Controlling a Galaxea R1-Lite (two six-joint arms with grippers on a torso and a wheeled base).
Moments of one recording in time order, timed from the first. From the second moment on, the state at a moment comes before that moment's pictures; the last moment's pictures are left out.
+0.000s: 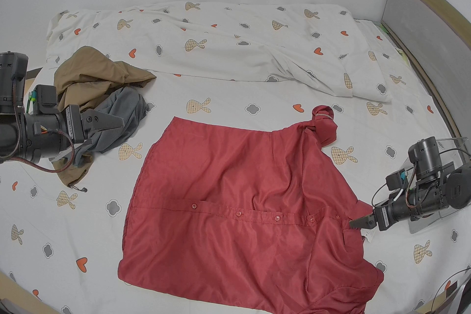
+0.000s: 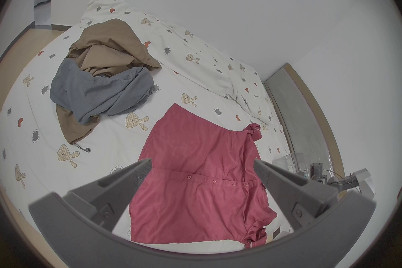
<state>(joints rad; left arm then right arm) -0.13 1.41 -1.04 0.13 -0.31 -0.38 0.18 1.68 -0.65 -0.09 0.23 -0.14</state>
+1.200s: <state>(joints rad) -0.13 1.40 -1.04 0.13 -0.31 -0.38 0.11 1.96 -0.72 -0.28 0.35 0.25</state>
